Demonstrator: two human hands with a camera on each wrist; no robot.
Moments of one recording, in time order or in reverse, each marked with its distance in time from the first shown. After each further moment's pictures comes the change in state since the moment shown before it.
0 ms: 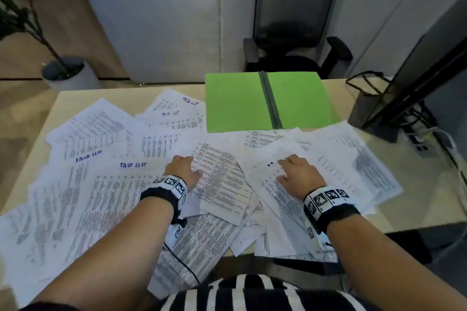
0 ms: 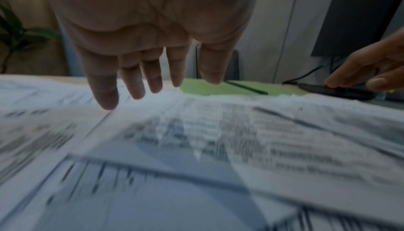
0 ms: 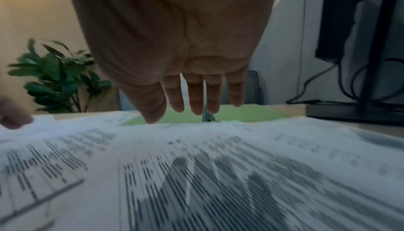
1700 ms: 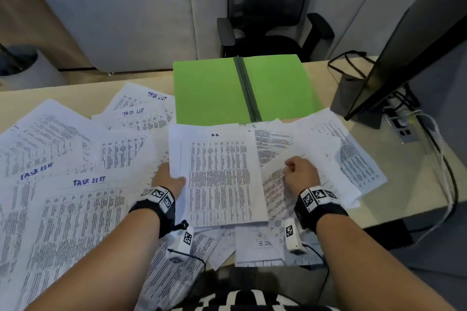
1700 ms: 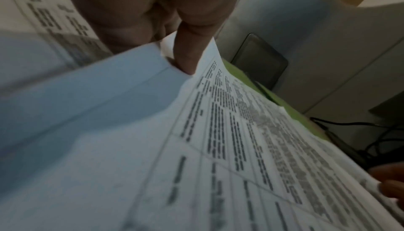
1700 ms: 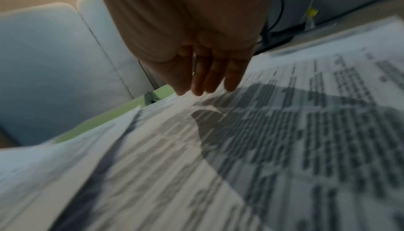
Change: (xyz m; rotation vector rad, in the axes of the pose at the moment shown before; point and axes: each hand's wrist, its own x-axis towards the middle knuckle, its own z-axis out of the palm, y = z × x) left_hand 0.022 0.032 0.041 -0.578 0.010 -0.238; right_hand 0.016 0.057 0.034 0.534 0.136 0.550
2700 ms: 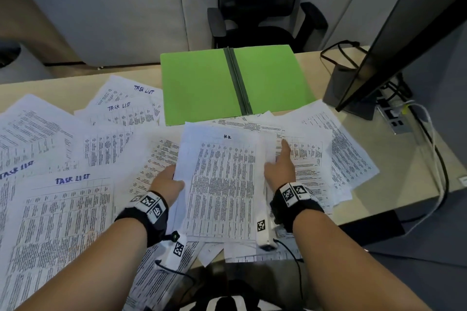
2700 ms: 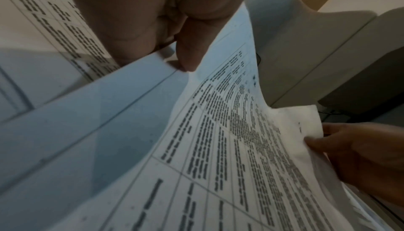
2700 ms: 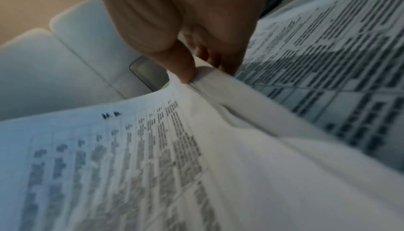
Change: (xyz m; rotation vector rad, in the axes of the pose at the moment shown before) left_hand -0.012 -0.006 0.018 -0.064 -0.213 0.096; right_hand -0.015 -0.025 0.017 0.454 -0.079 0.144
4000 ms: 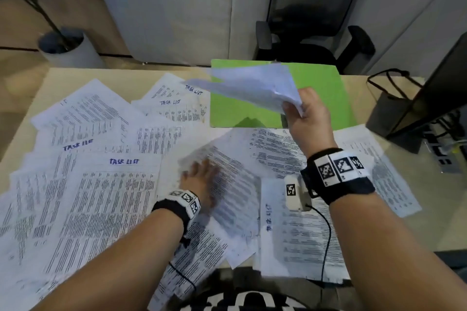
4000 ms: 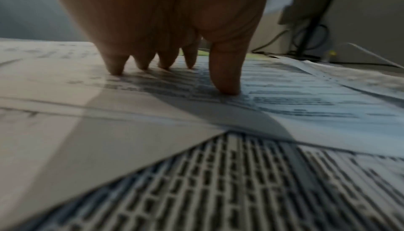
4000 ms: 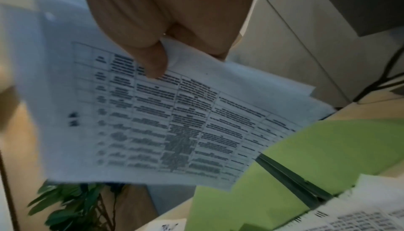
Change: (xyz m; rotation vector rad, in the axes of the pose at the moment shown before) left_hand 0.007 -0.025 -0.017 0.930 -0.071 0.230; right_hand -0.021 -0.161 -0.007 -0.084 0.151 -0.983
